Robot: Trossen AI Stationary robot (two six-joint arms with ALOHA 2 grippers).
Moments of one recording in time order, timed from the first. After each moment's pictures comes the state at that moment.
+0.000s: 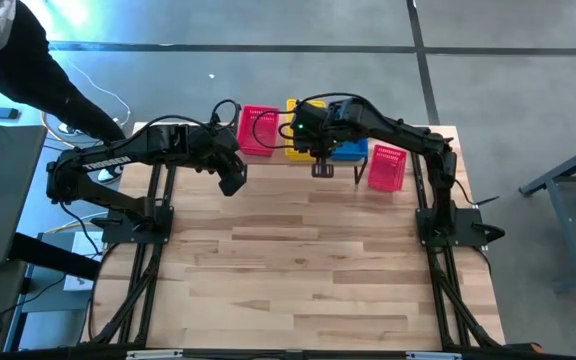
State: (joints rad) left arm 0.33 1.25 1.35 -1.04 -0.19 -0.29; right arm -0.28 1.96 2.18 -1.41 0.19 -0.35
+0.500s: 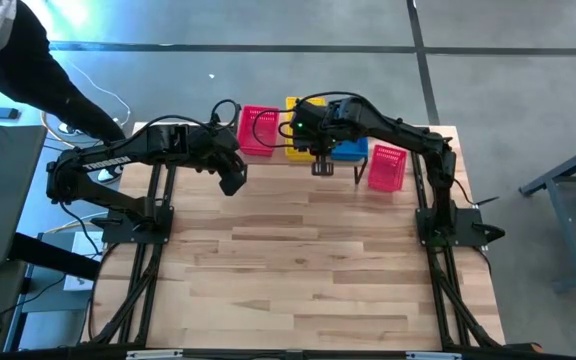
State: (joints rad) left arm 0.33 1.25 1.35 -1.04 -0.19 -0.31; right arm -0.28 1.97 2.18 -1.40 0.20 -0.38
